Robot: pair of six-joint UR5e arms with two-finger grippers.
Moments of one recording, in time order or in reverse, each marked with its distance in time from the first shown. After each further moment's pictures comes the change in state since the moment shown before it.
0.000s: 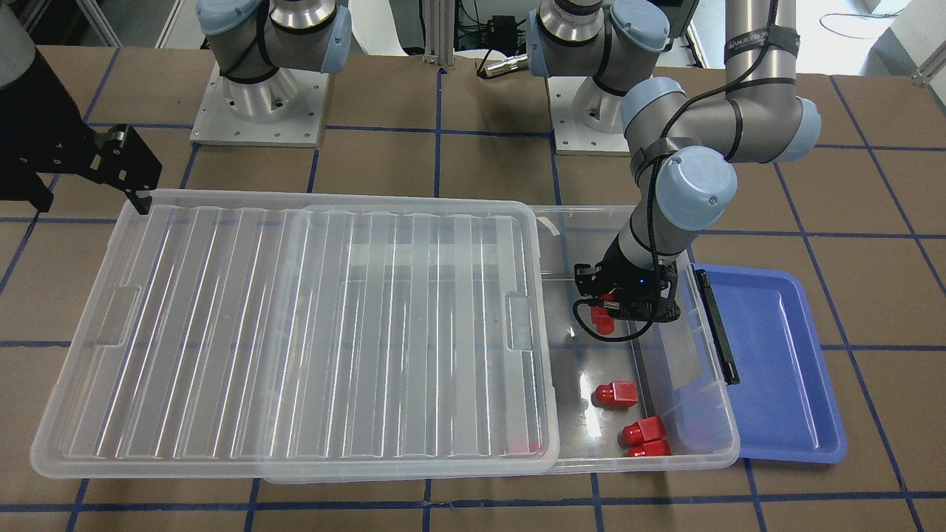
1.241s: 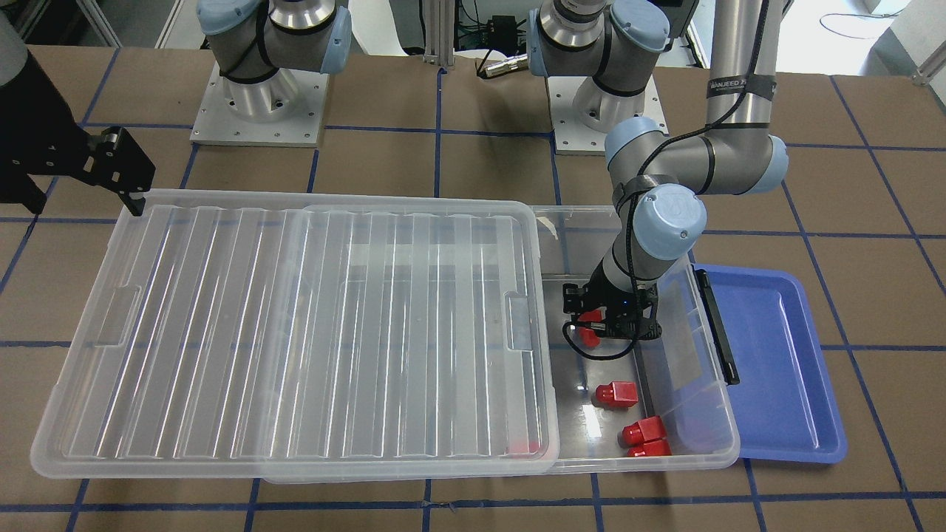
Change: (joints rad) left arm -0.006 -0.085 -0.049 0.146 0.003 -0.024; right arm -0.009 0.003 0.001 -0.004 -0.007 -0.014
